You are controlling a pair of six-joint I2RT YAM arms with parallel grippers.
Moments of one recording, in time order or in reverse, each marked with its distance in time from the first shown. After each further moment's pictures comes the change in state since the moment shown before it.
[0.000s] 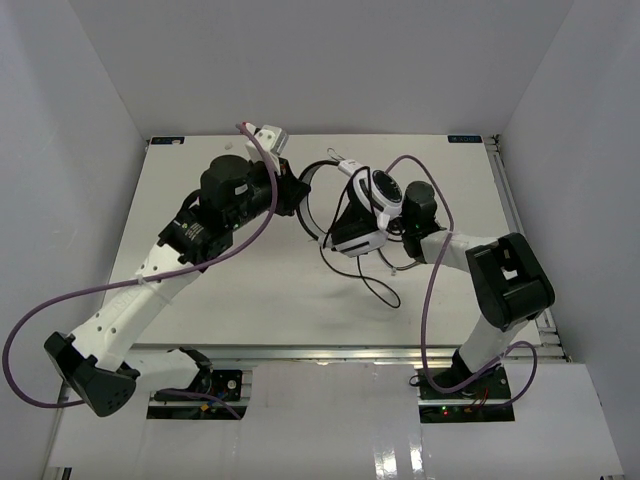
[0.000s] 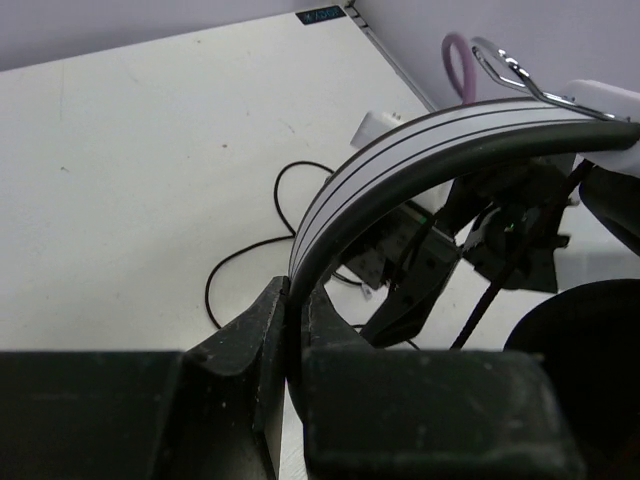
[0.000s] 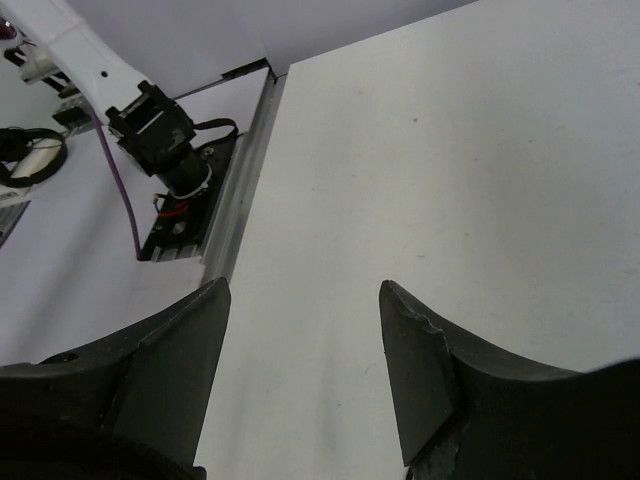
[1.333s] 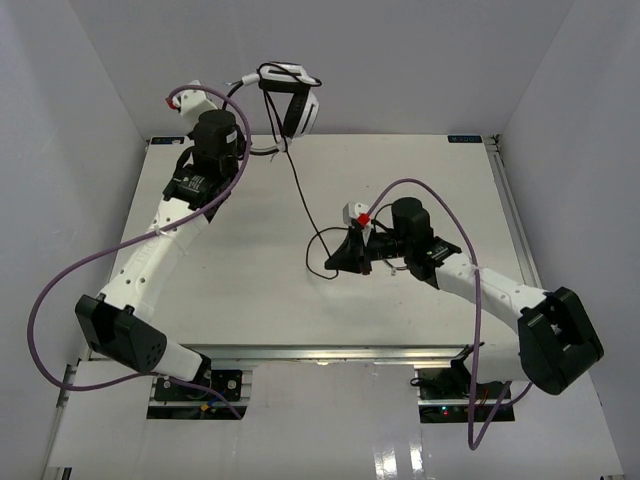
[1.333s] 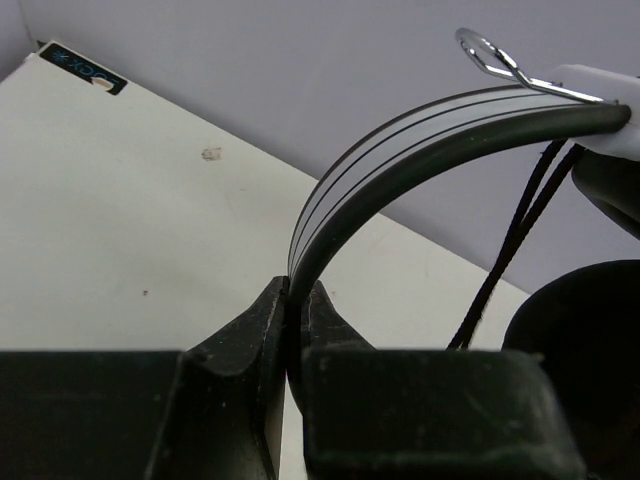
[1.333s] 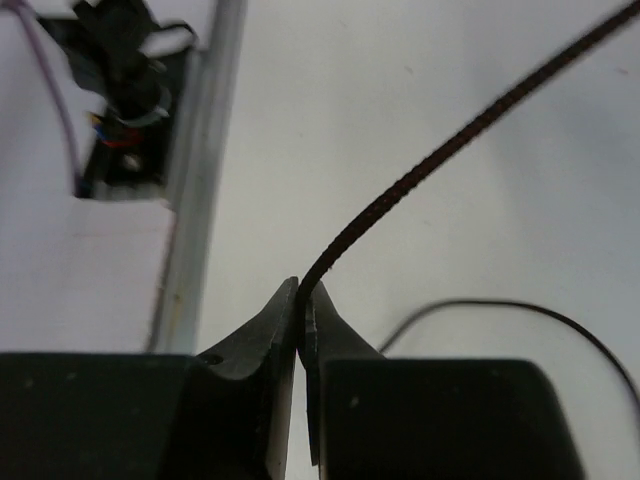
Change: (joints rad) left arm 0.259 0.252 0.223 0.024 -0.674 -0.277; right arm 0.203 -0.374 -0.085 -0.641 0.300 -0.508
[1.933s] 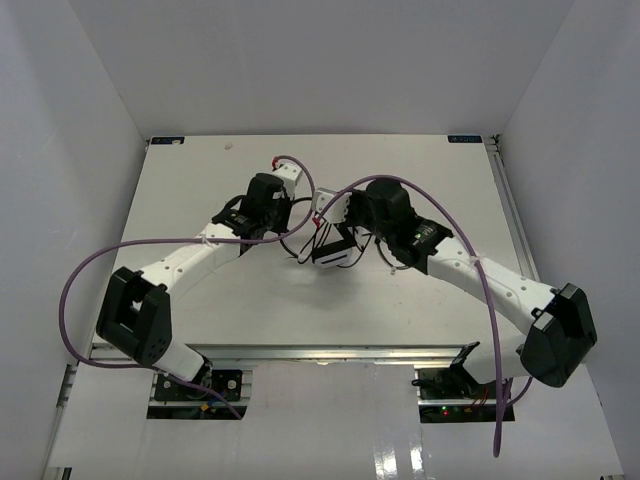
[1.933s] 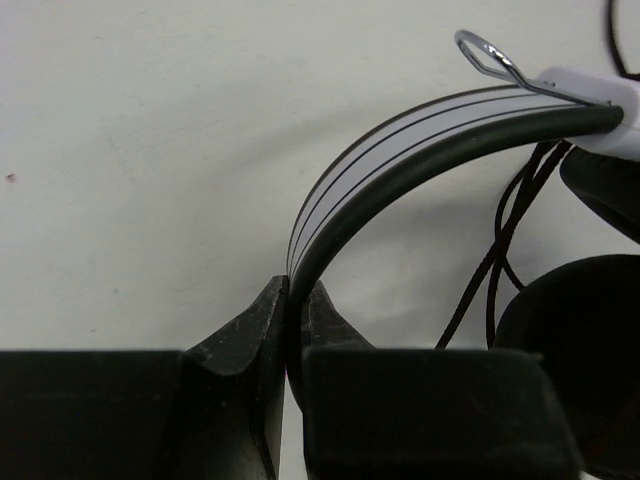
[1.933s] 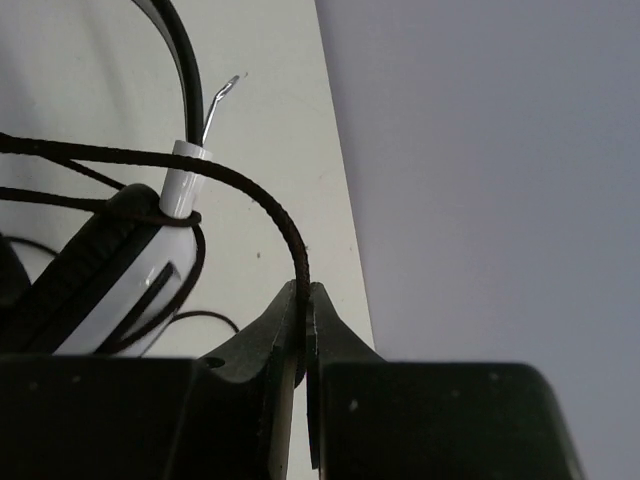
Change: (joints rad) left arm -0.134 0.067 -0.432 0.077 0.404 0.498; right arm 0.157 0.025 0.334 -0.313 1.069 -0.841
